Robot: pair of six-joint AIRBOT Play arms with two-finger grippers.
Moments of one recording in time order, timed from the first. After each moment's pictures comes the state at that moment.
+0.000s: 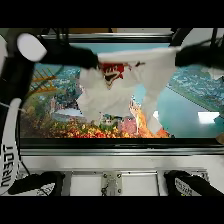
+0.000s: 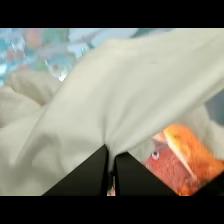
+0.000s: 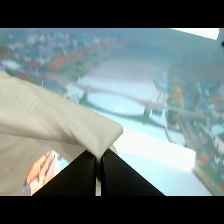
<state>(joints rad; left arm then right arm) -0.38 -1.38 1.71 1.24 -1.15 -1.43 0.00 -1.12 1.48 -1.31 1.03 1.23</state>
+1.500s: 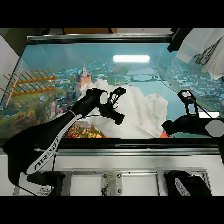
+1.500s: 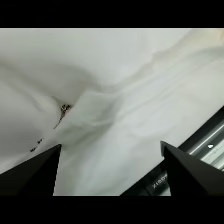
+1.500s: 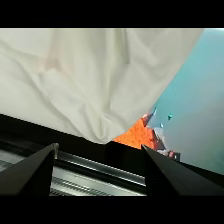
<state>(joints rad) -0.65 -1.69 1.42 1.27 -1.15 -1.47 0.00 -0.70 0.73 -1.35 1.18 1.29</state>
